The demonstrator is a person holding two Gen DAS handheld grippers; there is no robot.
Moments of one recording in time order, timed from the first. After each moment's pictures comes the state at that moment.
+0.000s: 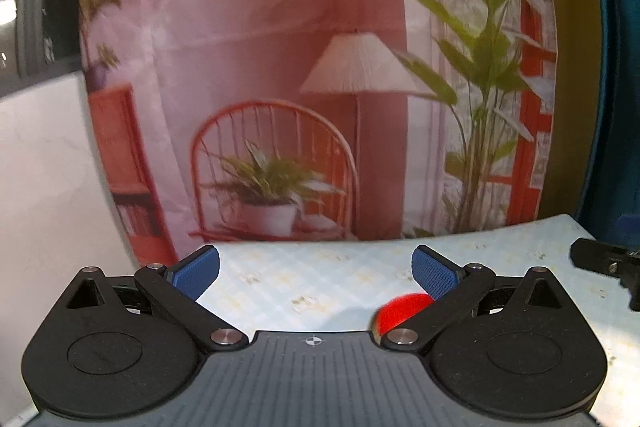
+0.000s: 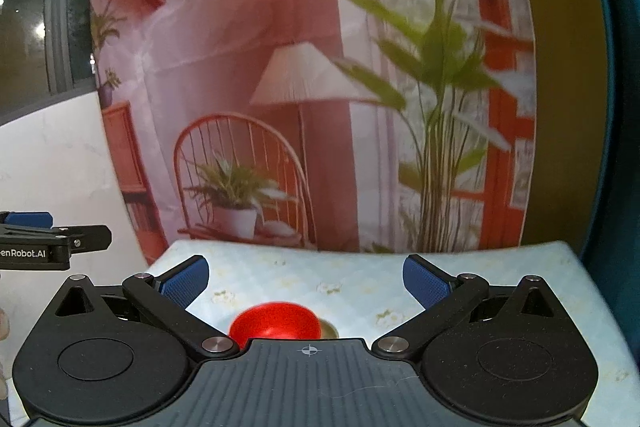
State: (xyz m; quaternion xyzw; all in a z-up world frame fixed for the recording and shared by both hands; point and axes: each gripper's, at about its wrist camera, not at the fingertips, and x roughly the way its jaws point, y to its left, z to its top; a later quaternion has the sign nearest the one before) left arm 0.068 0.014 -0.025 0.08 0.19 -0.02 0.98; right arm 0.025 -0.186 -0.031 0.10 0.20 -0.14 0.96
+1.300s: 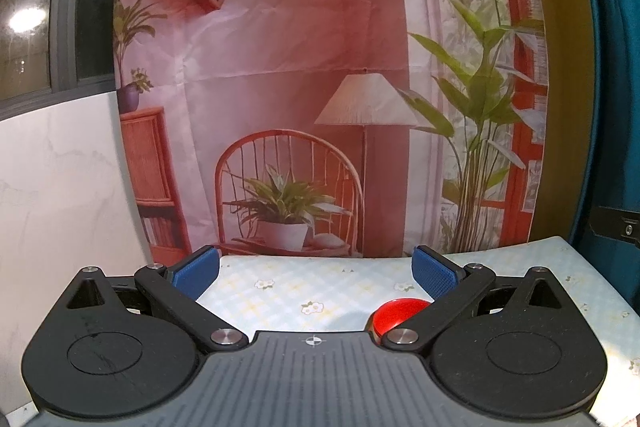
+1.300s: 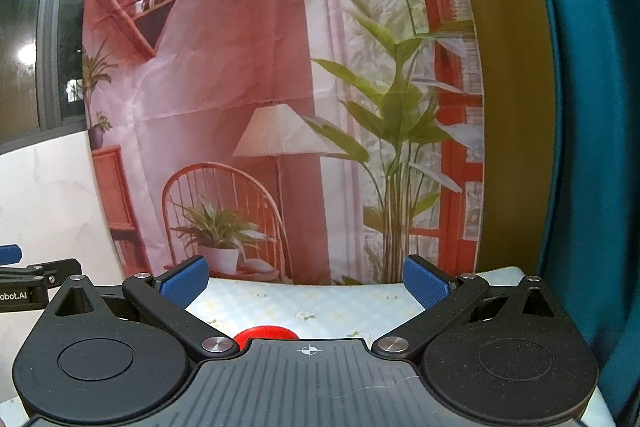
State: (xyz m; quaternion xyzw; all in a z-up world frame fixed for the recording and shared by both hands) left arm -0.011 0.015 0.001 0.06 0.16 -0.01 0.99; right arm -0.052 -0.159 0.024 0.09 0.15 -0.19 0.97
